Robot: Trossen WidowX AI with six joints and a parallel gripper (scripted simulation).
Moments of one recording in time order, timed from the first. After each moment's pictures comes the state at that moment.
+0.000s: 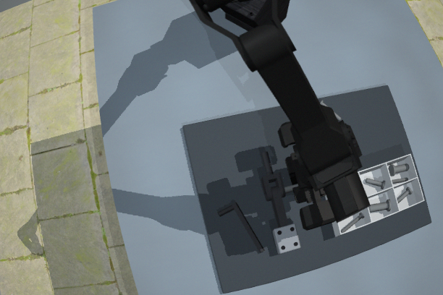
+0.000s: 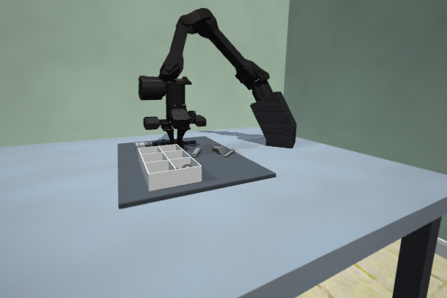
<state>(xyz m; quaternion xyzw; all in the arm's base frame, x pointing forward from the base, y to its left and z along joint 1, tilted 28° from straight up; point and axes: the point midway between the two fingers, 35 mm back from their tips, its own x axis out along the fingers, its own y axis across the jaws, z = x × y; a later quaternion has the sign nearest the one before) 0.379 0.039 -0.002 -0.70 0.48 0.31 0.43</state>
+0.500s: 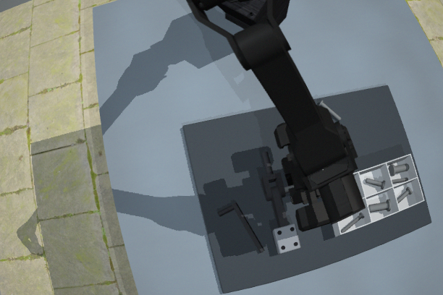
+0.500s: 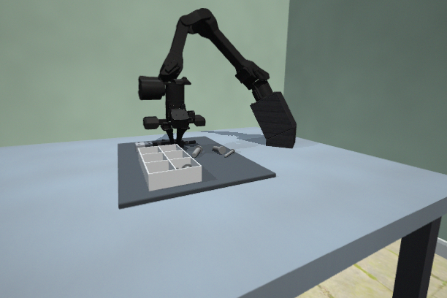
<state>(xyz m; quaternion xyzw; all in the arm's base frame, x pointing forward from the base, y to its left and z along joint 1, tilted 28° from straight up) 0.380 0.032 0.001 -0.70 0.48 0.30 0.43</state>
